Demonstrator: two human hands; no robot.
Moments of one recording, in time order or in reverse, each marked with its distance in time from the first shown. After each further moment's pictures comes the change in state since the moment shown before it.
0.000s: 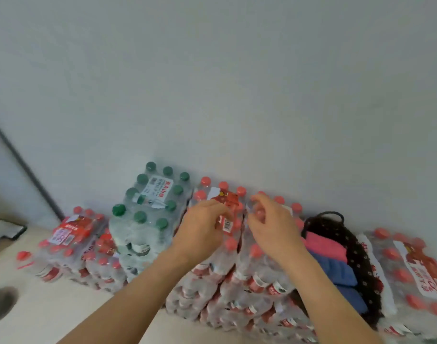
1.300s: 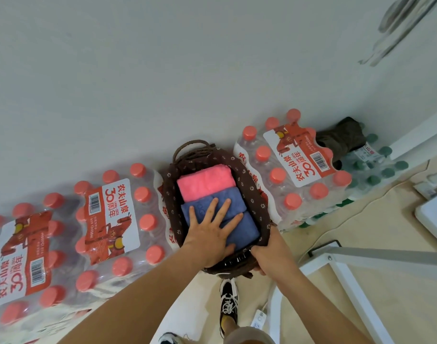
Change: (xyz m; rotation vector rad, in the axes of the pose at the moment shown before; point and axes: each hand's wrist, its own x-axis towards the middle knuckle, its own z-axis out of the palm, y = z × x) left_hand 0.035 0.095 0.380 0.747 -1.011 0.512; right_hand -0.123 0.347 -0.010 0.765 0.072 1.089
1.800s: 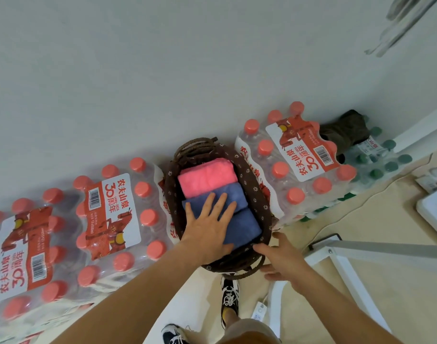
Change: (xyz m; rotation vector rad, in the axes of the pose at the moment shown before) left_hand -0.008 -0.003 -0.005 -0.052 0.020 -0.071; right_hand -0.004 0.011 -0.017 -0.020 -0.128 0.280
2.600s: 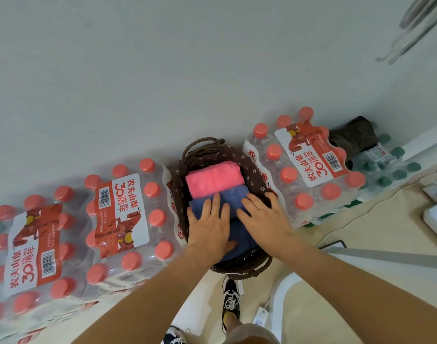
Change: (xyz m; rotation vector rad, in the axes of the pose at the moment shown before) left_hand 0.000 0.004 -0.005 -0.030 0.061 -0.189; right_hand 0.056 -0.048 0.016 -1.519 0.585 -1.235
